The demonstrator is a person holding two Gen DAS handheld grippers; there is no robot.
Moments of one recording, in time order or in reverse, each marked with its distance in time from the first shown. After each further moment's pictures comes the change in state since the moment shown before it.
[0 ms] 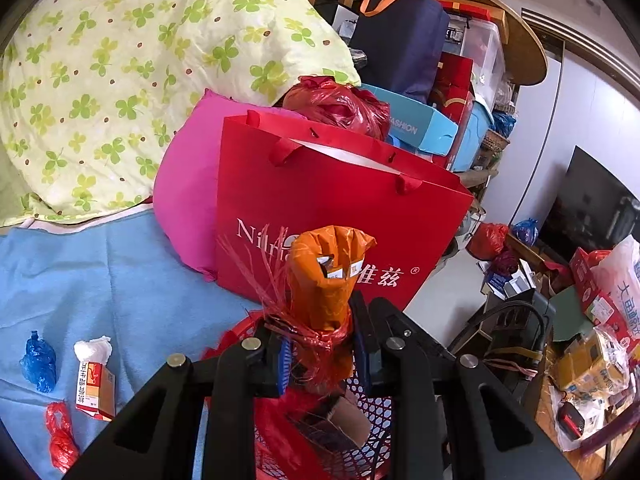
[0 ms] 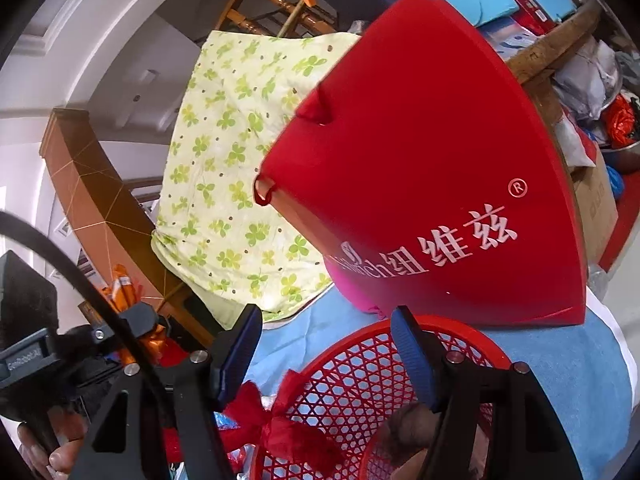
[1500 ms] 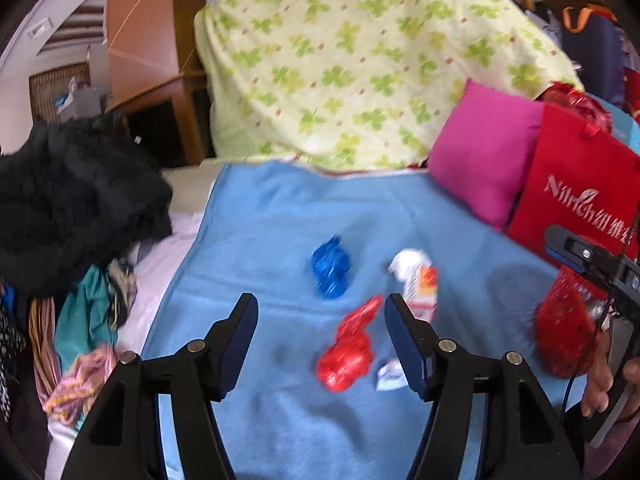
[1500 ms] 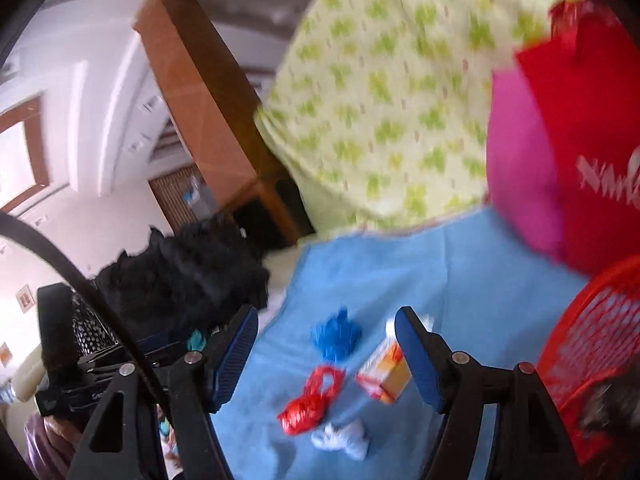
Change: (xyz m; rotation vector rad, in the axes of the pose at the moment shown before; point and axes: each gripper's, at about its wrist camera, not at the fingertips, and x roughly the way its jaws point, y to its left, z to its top) left arm -0.174 0.216 -0.142 -0.179 0.014 0.742; right arm 0.116 0.178 -0.129 -0.303 0.351 0.282
